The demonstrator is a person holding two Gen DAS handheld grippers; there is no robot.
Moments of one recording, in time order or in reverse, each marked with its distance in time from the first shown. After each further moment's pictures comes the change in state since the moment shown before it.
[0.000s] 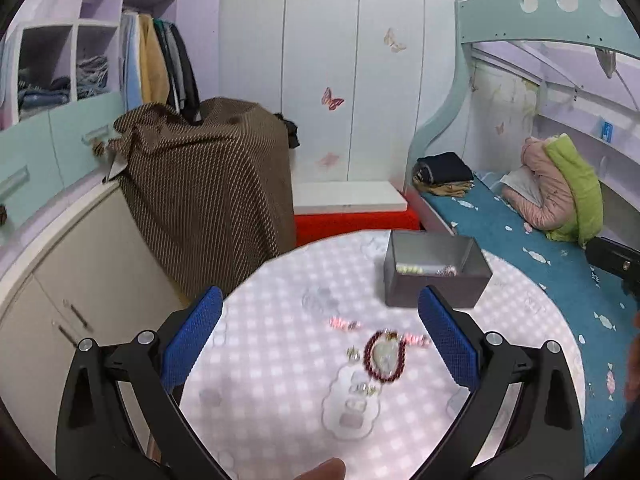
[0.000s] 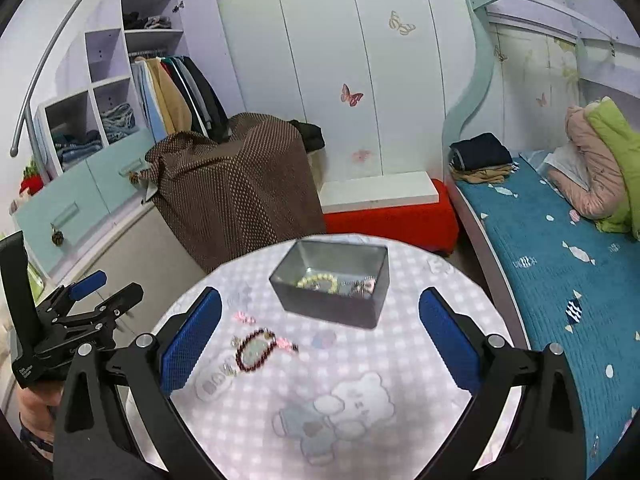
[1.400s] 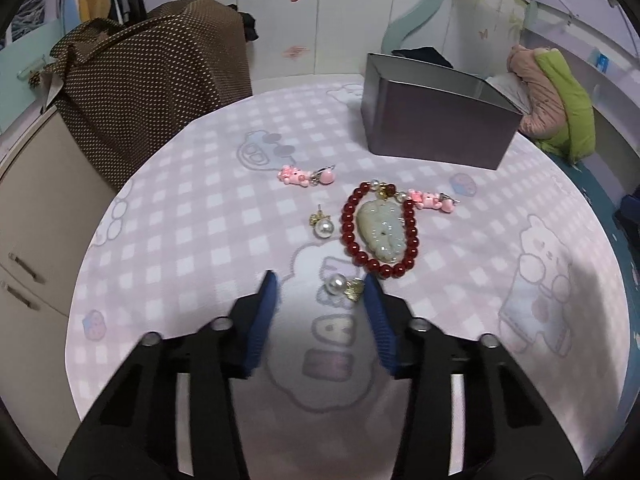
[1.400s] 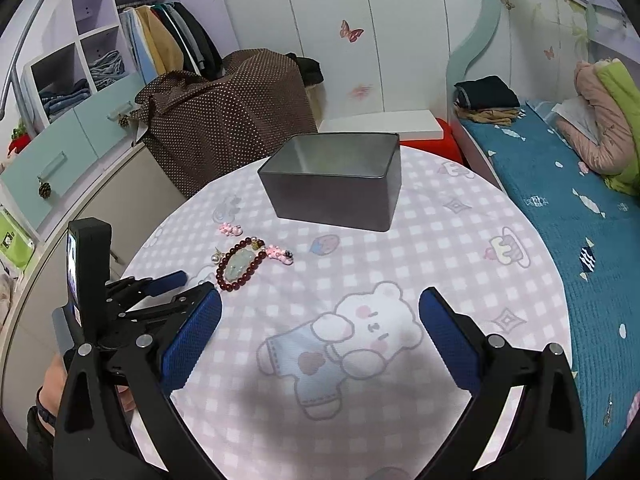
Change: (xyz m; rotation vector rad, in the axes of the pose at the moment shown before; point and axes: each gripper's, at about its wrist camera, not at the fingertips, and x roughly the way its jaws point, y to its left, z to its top) left arm 0.116 -0.023 -0.098 0.075 0.349 -0.120; right arm 0.045 0.001 -0.071 0.012 0.192 0.004
